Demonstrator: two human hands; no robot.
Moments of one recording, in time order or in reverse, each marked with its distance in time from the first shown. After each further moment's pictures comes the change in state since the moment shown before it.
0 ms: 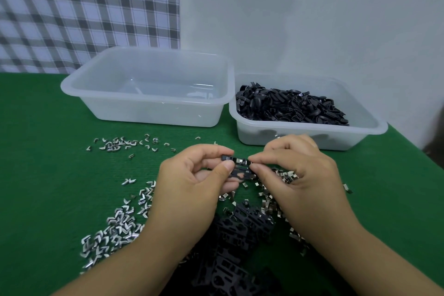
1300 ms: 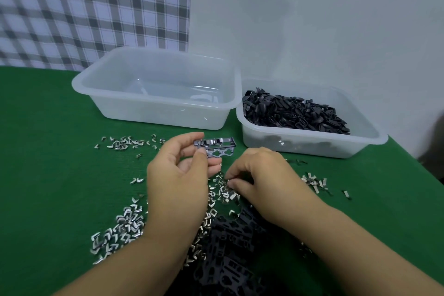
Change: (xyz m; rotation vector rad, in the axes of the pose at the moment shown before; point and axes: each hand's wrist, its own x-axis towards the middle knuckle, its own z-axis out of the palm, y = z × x) left_hand 0.009 0.000 -0.005 -0.062 0.317 0.075; right_hand 0.027 -0.017 0.024 -0.188 -0.585 0.115
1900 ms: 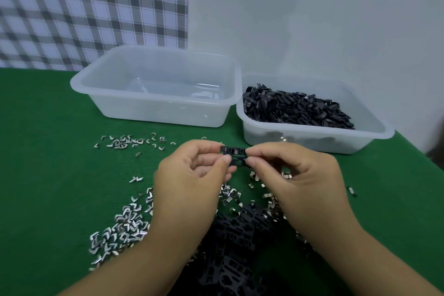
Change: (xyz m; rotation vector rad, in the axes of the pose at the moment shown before) left_hand -0.007 0.001 0.002 0.104 -0.185 -0.024; right_hand -0.027 0.006 -0.005 0.406 0.553 -0.127
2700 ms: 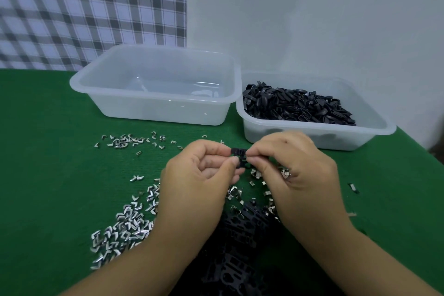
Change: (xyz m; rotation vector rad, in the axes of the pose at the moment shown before) left_hand -0.003 -0.001 0.000 -0.004 -0.062 -0.005; right_hand -0.003 0.007 0.007 -0.232 0.084 -0.178
